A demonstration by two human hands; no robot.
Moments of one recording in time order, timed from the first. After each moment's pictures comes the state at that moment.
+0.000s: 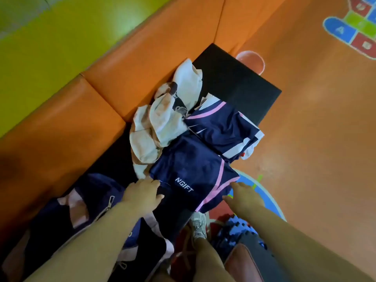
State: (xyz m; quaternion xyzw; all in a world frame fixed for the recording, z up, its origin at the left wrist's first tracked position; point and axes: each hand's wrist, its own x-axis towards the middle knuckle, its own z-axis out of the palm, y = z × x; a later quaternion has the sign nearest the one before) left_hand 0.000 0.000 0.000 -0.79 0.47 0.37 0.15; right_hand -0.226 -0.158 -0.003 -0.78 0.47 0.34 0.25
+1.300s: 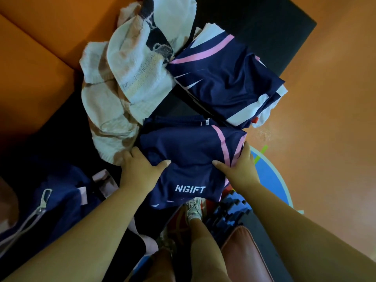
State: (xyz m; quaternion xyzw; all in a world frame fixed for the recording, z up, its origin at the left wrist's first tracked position) left_hand -0.043 -0.039 -0.139 -0.92 0.17 0.35 -0.09; right_hand -0.235 -0.174 -0.155 -0.66 0.61 0.08 0.43
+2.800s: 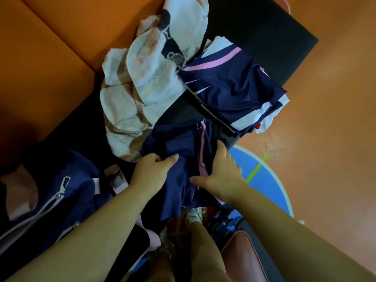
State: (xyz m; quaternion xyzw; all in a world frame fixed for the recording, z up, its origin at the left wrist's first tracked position) left_hand -0.050 -0.032 -0.108 -0.82 0.04 0.47 -0.33; right_hand -0.185 -0.142 -0.080 -0.76 0.47 0.20 0.42
